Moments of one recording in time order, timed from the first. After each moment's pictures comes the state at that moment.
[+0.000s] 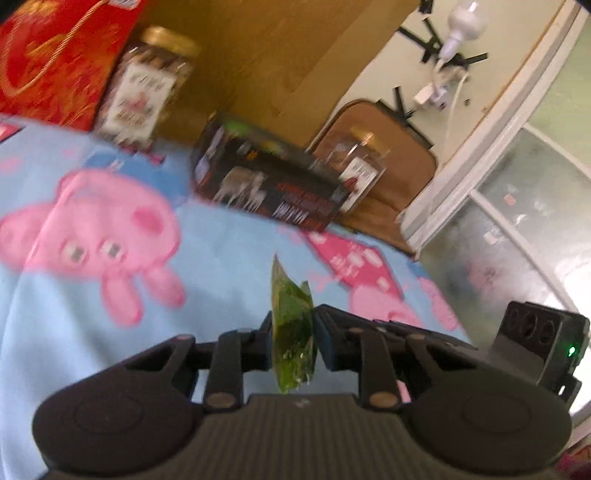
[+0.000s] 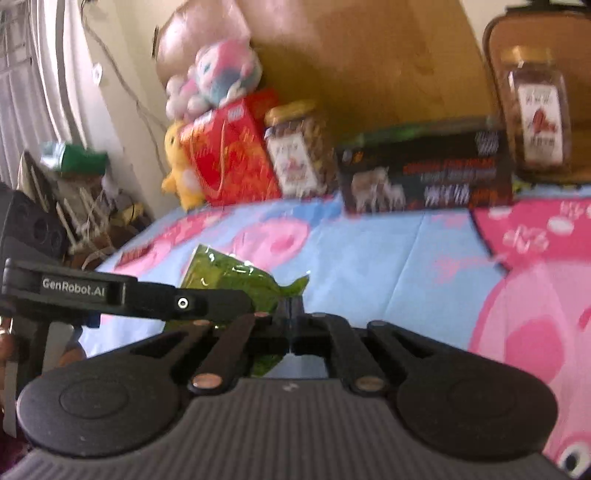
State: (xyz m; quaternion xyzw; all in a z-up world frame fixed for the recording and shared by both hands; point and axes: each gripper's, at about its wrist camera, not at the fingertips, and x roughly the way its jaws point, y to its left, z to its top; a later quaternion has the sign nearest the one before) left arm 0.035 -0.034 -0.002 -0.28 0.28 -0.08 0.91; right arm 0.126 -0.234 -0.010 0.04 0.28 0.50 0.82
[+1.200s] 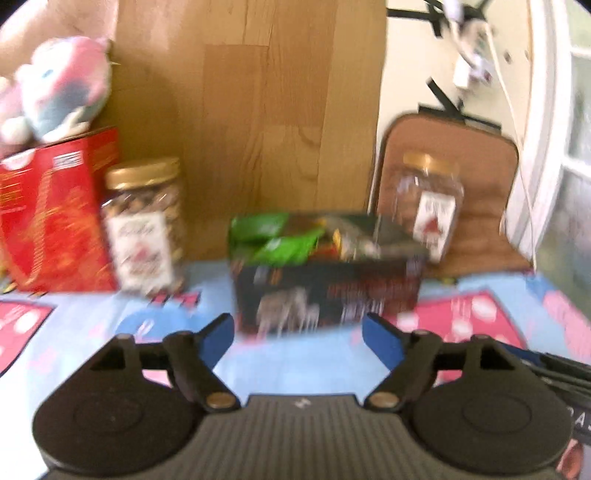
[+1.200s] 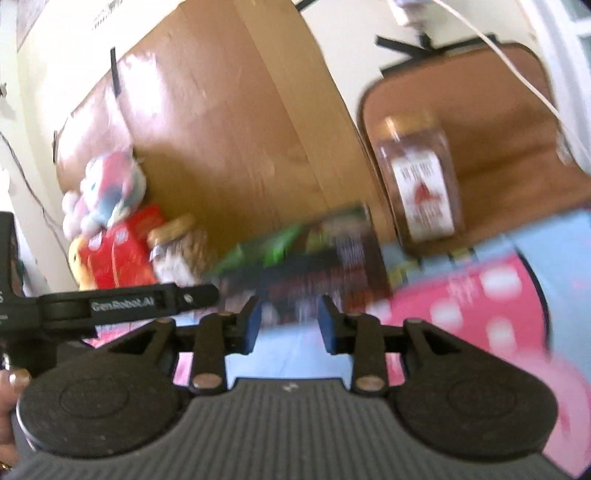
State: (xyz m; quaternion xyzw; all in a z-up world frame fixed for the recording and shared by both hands) left arm 0.130 -0.075 0.035 -0.06 0.28 0.12 0.95; right arm 0.167 -0.268 0.012 0.13 0.24 0.35 0.90
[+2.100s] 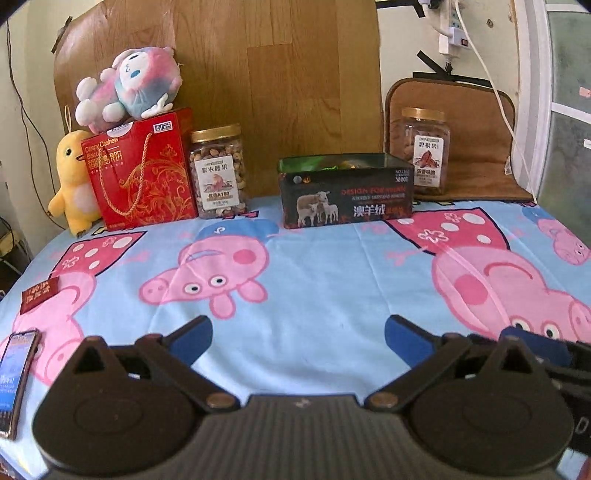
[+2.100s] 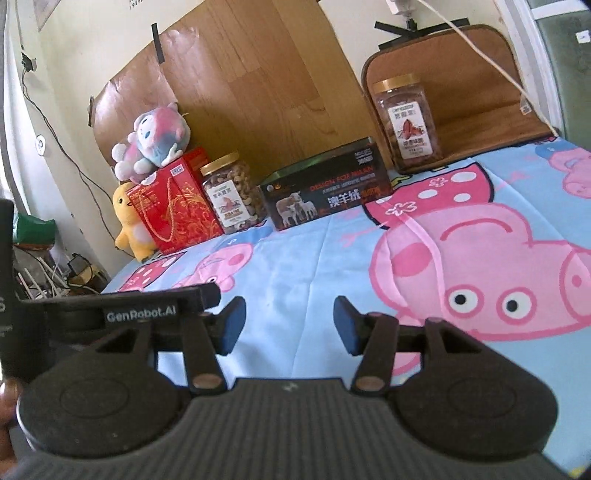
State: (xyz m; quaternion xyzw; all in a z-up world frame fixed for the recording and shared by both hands) left arm -0.009 -0.152 0.034 -0.02 0.31 0.19 0.93; right arm 0.033 -0.301 0.014 0.12 0.28 0.36 0.88
